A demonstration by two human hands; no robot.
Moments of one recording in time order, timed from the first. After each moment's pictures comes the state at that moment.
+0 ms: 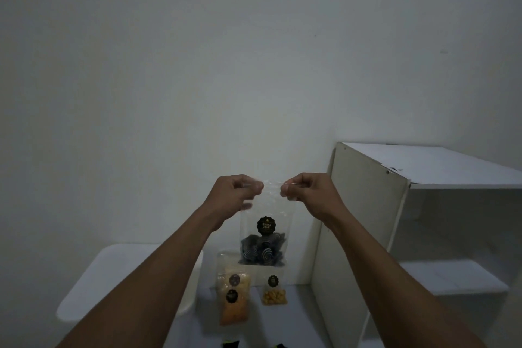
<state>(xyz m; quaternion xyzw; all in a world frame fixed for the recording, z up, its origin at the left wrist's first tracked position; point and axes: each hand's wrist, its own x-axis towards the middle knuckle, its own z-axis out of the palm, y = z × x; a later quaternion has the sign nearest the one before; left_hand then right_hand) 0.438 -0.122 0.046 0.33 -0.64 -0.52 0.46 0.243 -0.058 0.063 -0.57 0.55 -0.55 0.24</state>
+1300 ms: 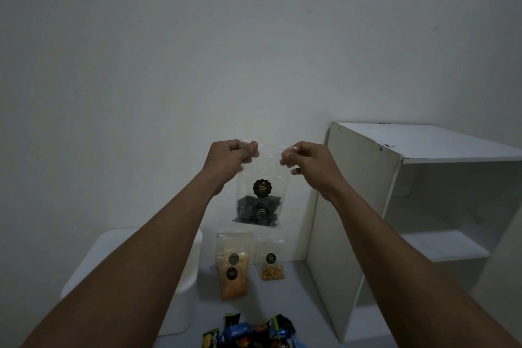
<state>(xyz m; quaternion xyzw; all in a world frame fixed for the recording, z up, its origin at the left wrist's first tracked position) 0.436 -0.123 0.074 0.36 -0.64 -0.47 0.49 0.250 -0.048 0.077 -0.57 0.55 -0.57 0.21</state>
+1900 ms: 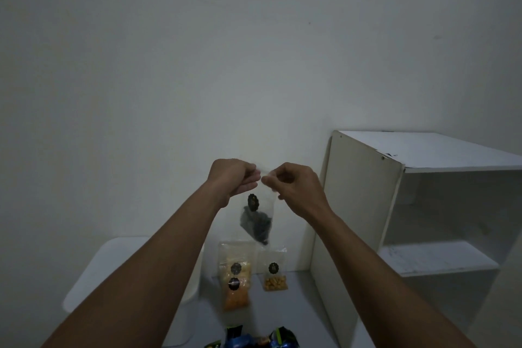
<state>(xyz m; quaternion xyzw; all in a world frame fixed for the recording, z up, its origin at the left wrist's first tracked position) 0.433 -0.106 0.082 0.43 -0.51 -0.60 0.45 0.278 -0.048 0.050 -0.62 0.59 -0.51 0.09</state>
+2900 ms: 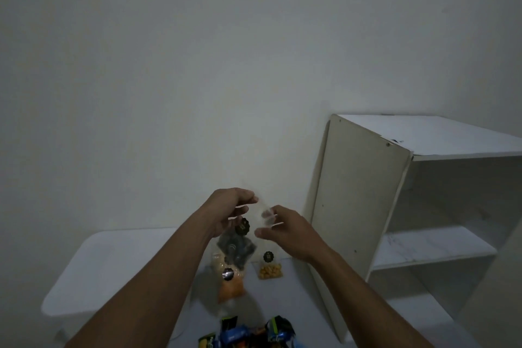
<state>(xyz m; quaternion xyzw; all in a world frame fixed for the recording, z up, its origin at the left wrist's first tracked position) 0.423 -0.140 -0.006 0.45 -0.53 -0.64 0.31 0.262 -0.052 -0.047 -0.61 0.65 -0.36 0.26</state>
